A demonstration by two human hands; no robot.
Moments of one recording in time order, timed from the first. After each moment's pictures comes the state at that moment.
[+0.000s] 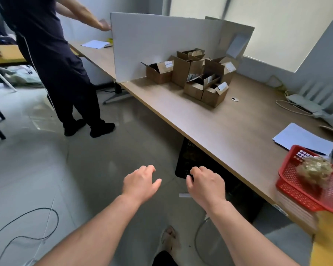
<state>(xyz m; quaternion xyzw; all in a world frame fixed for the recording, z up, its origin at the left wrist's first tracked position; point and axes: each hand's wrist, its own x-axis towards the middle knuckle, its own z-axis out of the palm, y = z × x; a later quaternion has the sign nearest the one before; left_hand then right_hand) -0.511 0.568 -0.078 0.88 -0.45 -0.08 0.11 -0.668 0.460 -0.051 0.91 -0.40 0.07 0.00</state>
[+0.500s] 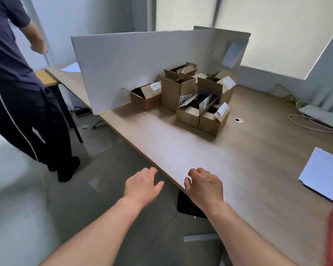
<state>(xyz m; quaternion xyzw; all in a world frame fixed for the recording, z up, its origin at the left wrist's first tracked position) -0.380 0.323 -0.058 0.86 -0.49 -0.06 0.11 -0.532 0.224 -0.046 0.90 -0.43 0.08 -0.01</state>
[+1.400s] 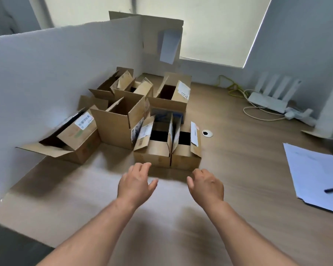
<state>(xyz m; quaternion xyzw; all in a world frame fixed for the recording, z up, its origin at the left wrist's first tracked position) -0.220 -0.015 -0.070 0.73 -0.66 -0.09 0.17 -0.419 -0.043 -0.063 0.74 -0.67 0.06 -0.02</state>
